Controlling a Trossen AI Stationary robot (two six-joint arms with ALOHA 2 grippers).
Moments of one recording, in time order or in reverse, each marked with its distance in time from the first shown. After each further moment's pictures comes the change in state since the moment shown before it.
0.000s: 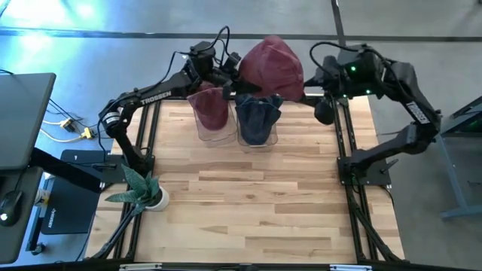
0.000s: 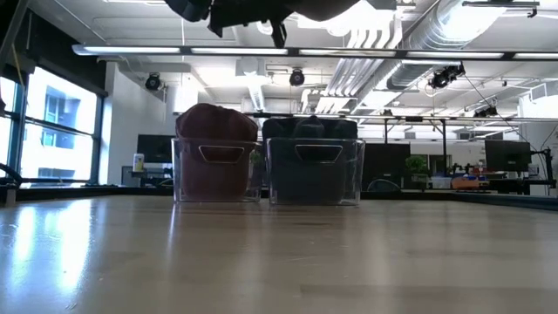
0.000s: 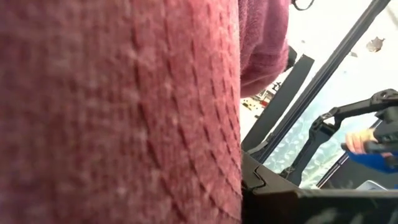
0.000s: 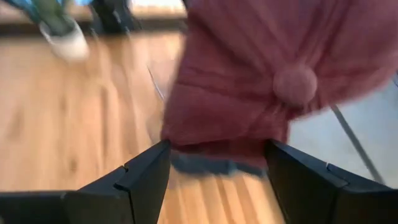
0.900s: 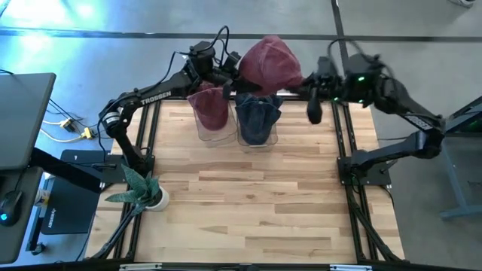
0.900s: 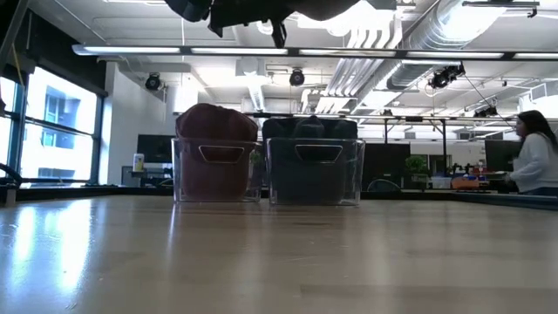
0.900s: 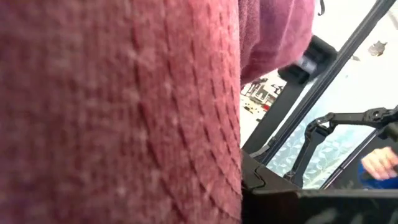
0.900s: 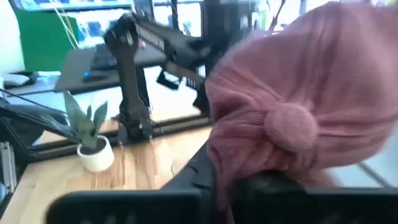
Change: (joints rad) left arm -0.001 0.001 0.000 0.011 -0.018 -0.012; right arm 0.077 -0.182 -0.430 0.685 -0.012 0.211
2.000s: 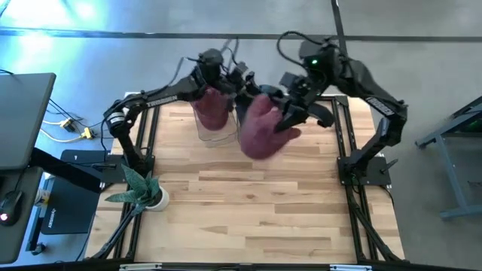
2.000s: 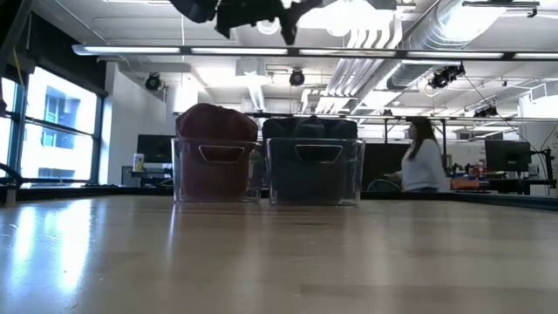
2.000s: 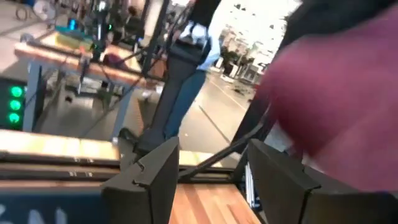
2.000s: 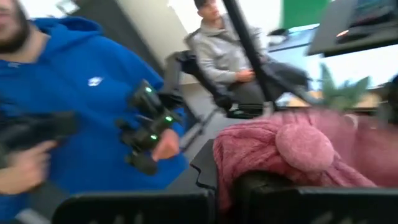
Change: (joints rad) left arm -0.050 0.029 0.002 0.009 0.058 0.147; right arm -0.001 0.422 0.543 -0.242 -1.070 0.137
